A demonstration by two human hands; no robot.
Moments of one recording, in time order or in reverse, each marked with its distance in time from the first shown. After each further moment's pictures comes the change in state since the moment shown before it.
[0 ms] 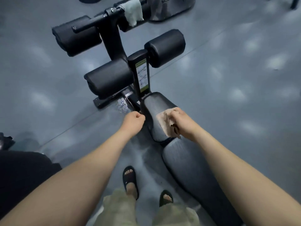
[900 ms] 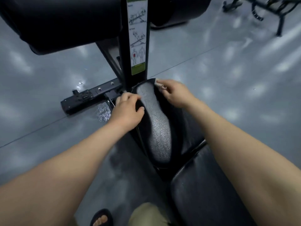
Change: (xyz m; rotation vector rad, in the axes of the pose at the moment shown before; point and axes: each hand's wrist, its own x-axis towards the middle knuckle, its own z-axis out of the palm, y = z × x) left_hand 0.271 -0.161 0.139 0.337 0.239 0.533; right_hand 0.284 0.215 -0.067 -0.947 0.373 -0.350
